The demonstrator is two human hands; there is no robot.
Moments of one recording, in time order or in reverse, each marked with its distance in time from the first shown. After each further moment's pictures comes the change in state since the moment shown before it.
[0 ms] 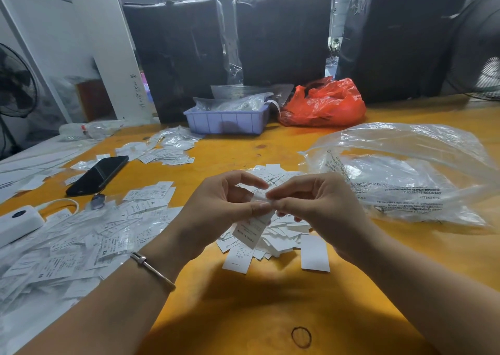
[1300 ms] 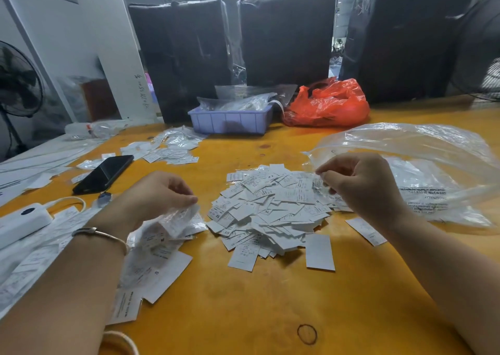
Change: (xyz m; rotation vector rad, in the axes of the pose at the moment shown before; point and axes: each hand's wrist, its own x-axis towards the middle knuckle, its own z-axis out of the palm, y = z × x) left_hand 0.014 -0.018 -0.097 0.658 0.243 -0.363; right_hand 0.019 0.016 -0.040 -0.488 0.332 -0.067
